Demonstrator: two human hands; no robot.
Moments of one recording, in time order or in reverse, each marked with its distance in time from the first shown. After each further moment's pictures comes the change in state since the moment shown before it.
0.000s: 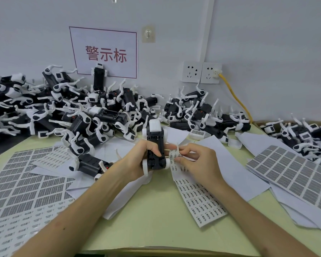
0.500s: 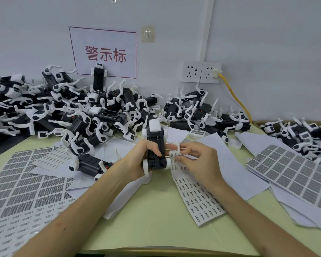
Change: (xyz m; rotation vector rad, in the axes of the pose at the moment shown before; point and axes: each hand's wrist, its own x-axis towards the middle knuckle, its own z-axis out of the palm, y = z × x) left_hand -0.001 0.000 -0.001 -0.011 -0.046 -0.032; right_hand -0.001 -0.006 0.000 0.003 0.056 -0.101
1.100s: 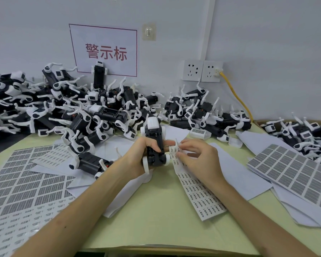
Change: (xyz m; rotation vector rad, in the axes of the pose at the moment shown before) left_hand 0.000 0.002 0.003 -0.074 0.067 0.007; right_hand 0.003 -0.001 0.002 -0.082 0.016 0.007
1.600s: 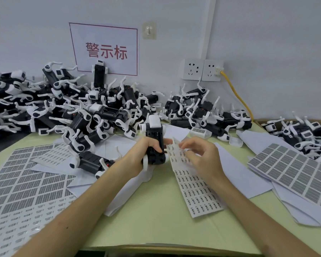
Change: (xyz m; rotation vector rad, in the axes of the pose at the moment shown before) left_hand 0.006 -0.002 -0.002 0.087 0.063 0.040; right_hand 0.000 -0.010 -0.007 0.132 -0.042 0.042
